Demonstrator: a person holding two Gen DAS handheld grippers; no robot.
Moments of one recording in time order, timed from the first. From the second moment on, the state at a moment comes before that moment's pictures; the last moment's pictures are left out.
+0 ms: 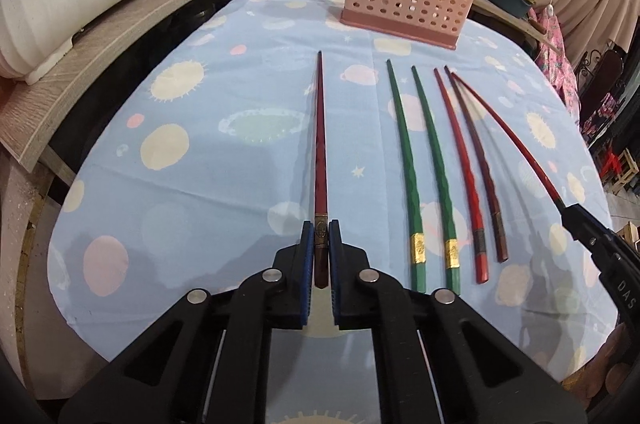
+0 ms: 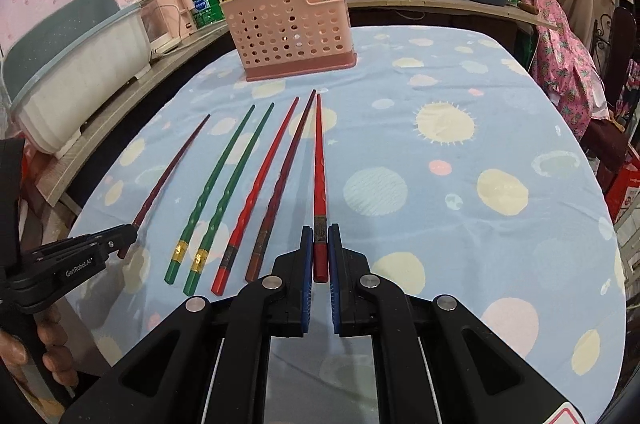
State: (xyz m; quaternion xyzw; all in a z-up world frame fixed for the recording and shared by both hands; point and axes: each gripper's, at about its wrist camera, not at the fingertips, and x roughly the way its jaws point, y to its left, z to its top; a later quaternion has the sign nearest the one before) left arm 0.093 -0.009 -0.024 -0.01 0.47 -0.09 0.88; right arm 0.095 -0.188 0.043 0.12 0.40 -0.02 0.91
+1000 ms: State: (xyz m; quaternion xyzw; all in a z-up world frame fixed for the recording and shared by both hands) left arm 0.193 -0.001 0.161 -0.07 0.32 -0.11 0.94; right arm 0.174 -0.252 0.208 0.17 0.24 -0.01 0.96
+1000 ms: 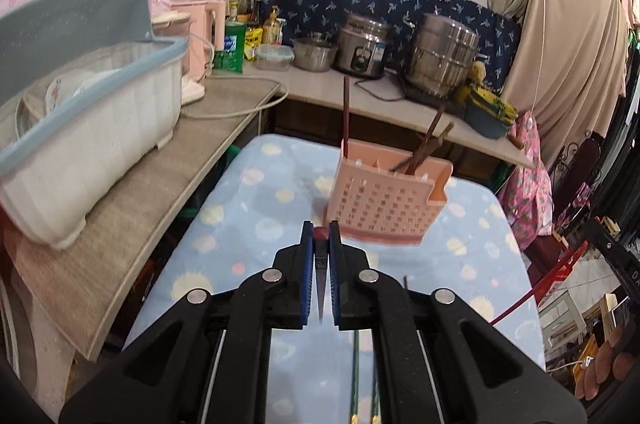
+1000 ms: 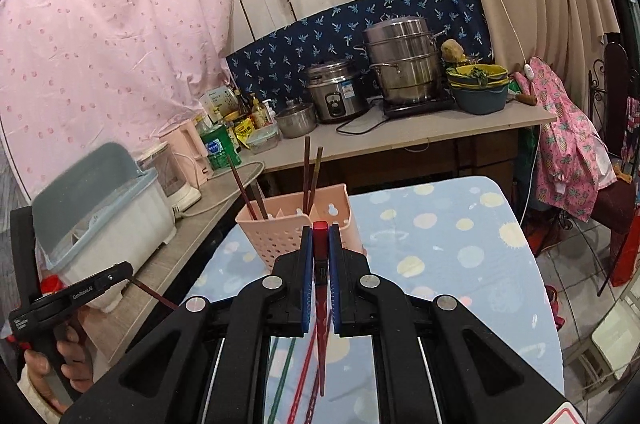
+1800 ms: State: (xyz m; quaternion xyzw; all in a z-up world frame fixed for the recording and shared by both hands) left arm 0.331 -0.049 0.267 -0.08 0.16 -0.08 0.98; right arm 0.346 -0.263 0.283 0.20 0.14 0.00 0.97
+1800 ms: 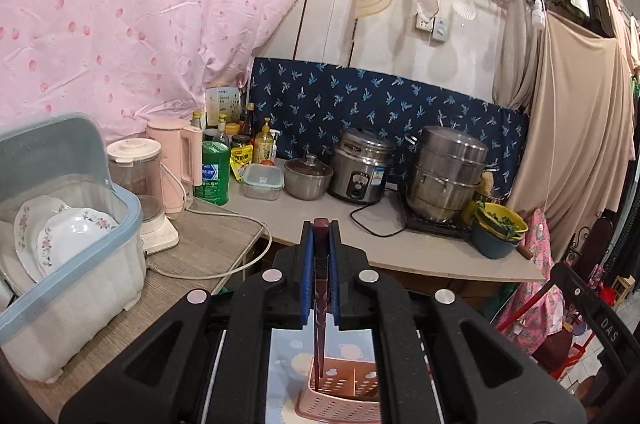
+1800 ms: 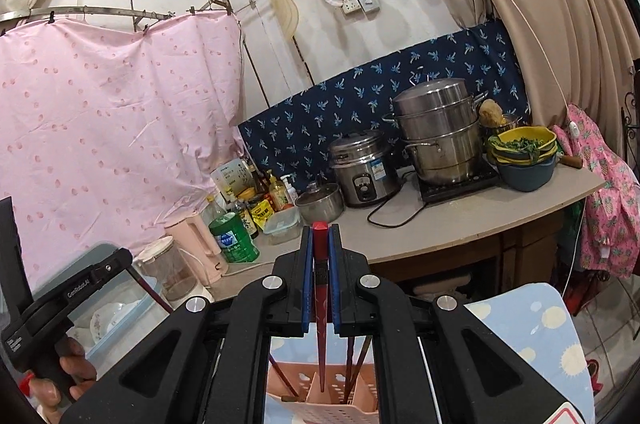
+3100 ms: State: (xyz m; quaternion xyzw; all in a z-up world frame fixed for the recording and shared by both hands) left arm 0.270 -0.029 0.185 -0.06 0.25 -0.06 0.96; right arm 0.279 -0.225 0.223 0.15 0.21 0.01 0.97
